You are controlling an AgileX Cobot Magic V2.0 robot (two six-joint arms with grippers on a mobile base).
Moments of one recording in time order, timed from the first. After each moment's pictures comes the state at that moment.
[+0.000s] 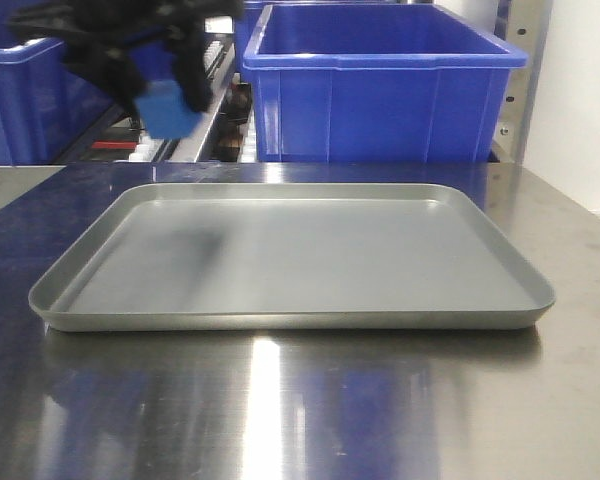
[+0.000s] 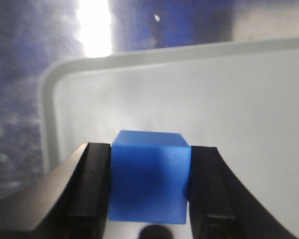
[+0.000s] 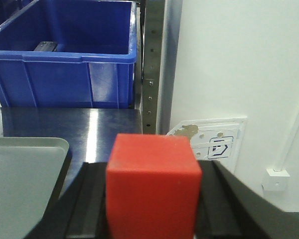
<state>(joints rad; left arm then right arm) -0.52 1.65 -1.38 0.07 0.70 -0.36 -0.02 0.26 -0.33 -0.02 0.23 0.04</state>
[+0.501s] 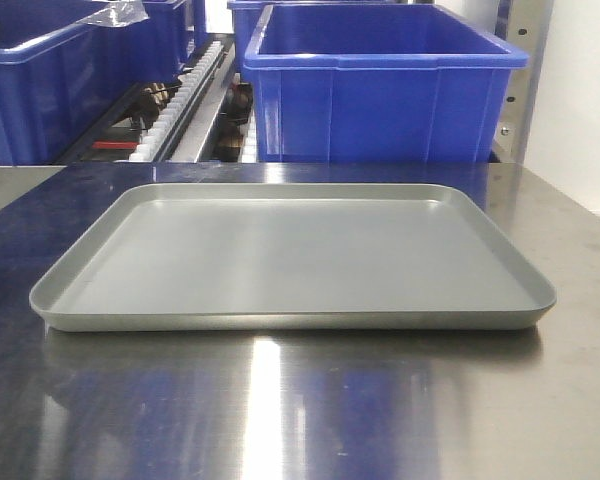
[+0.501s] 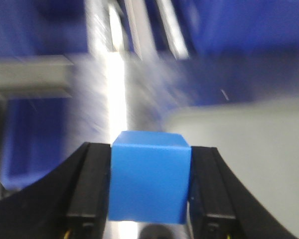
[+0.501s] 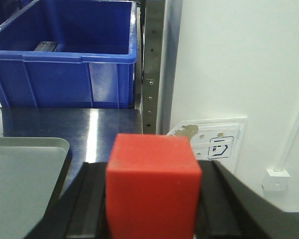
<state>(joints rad) -0.23 1.02 -0.64 -0.15 0.06 0.05 -0.02 0.26 -0.33 -0.02 0.23 0.04</state>
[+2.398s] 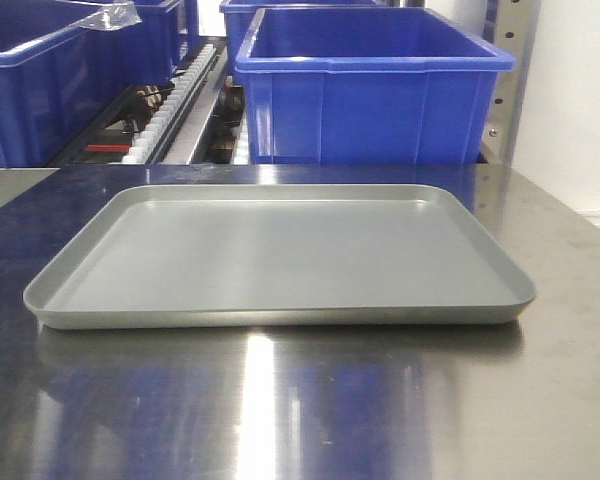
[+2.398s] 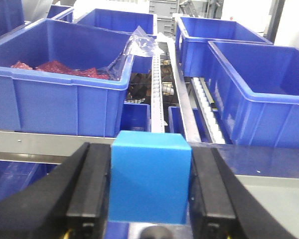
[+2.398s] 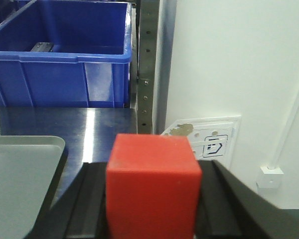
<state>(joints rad) -0.07 0.41 -0.30 -0.13 -0.03 0.06 -0.02 0.26 -0.33 -0.02 0.23 0.04</state>
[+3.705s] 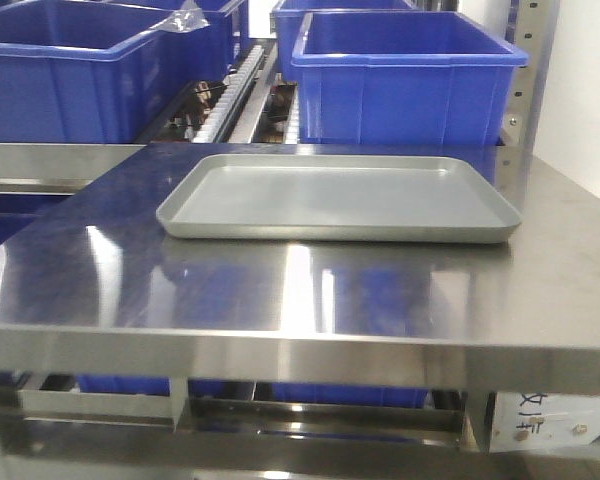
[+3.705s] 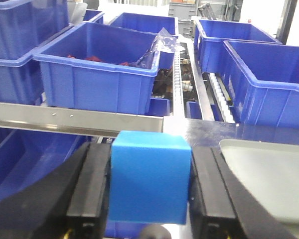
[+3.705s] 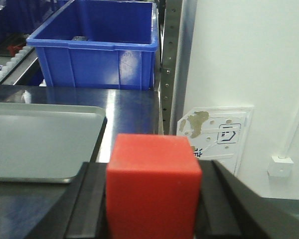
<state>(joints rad) -0.07 0.41 -0.30 -0.13 -0.03 0.06 -0.02 0.26 -0.33 -0.02 0.23 0.04</state>
